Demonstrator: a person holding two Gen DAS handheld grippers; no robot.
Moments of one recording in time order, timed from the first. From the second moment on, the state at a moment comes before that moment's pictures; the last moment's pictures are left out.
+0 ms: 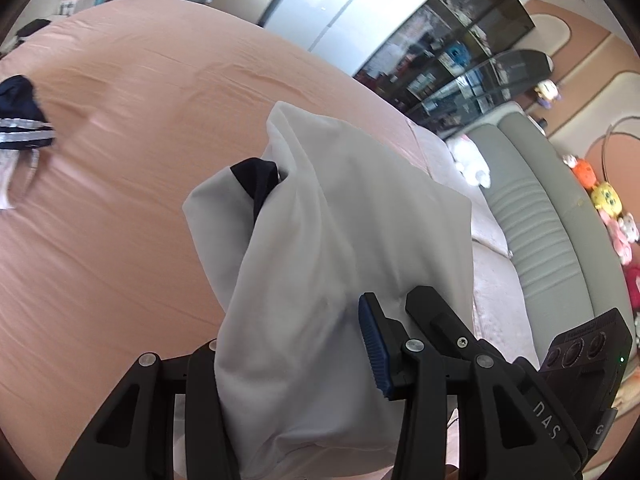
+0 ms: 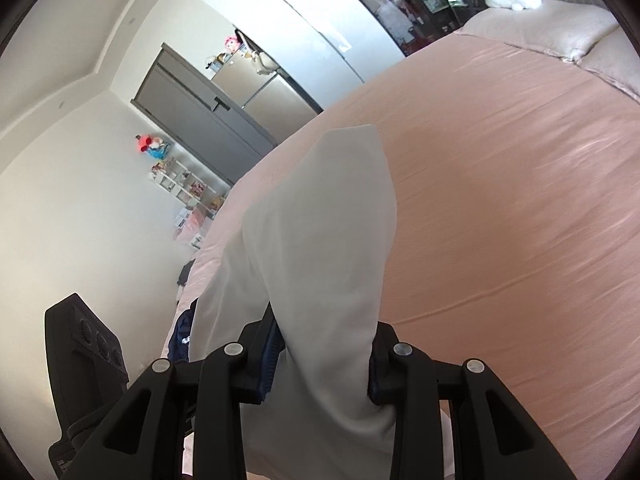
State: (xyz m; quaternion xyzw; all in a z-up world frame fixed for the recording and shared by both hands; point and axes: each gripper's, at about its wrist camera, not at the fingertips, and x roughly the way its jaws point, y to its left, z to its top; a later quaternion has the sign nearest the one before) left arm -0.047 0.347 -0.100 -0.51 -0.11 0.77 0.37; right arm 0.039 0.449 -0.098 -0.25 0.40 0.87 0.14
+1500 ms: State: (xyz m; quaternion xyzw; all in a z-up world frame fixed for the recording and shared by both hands) left arm 0.055 0.563 -0.220 -0.60 -0.03 0.68 0.41; right arm 0.201 0.620 -0.239 -0.31 0.46 0.78 0.29
